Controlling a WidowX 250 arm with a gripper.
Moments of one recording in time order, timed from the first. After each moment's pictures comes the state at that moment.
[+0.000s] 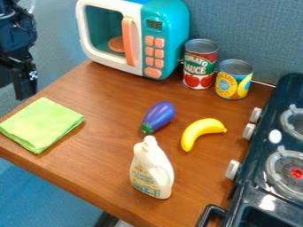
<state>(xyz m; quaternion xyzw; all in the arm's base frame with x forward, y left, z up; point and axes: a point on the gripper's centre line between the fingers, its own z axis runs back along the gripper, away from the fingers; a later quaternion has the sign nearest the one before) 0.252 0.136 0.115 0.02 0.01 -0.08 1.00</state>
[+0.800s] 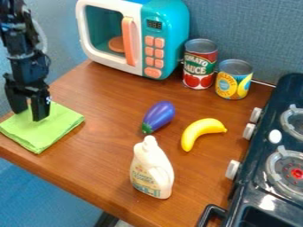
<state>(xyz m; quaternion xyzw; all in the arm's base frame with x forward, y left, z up) 0.294 0.176 0.025 -0.01 0.07 -0.03 1.00</state>
